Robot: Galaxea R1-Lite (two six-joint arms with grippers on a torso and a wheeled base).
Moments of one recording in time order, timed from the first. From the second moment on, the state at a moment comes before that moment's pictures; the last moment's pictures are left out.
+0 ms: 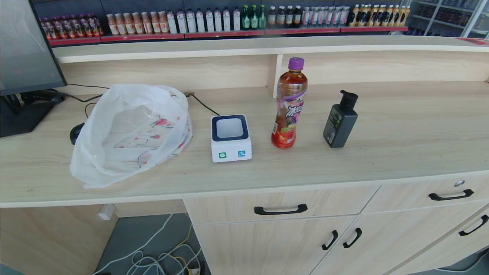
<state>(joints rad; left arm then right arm) 0.00 0.00 0.00 0.00 0.00 0.00 0.10 0.57 -0.32 -0.38 0.27 -0.24</state>
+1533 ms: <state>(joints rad) 0.00 0.00 0.00 0.00 0.00 0.00 0.71 1.39 -0.73 -0.78 -0.36 -0.15</state>
